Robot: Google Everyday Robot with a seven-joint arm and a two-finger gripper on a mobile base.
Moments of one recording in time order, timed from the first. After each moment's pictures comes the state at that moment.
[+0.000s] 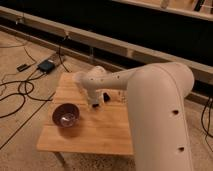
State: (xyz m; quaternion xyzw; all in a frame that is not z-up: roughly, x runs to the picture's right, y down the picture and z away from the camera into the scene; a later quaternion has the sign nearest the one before) arm -0.064 0.131 0.855 -0.27 0.20 0.59 0.74
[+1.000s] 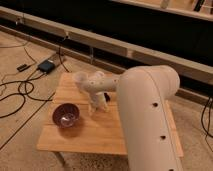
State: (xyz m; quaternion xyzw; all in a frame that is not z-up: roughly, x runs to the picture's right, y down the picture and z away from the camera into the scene) arm -0.034 0.146 0.914 -0.28 0.24 0.58 0.73
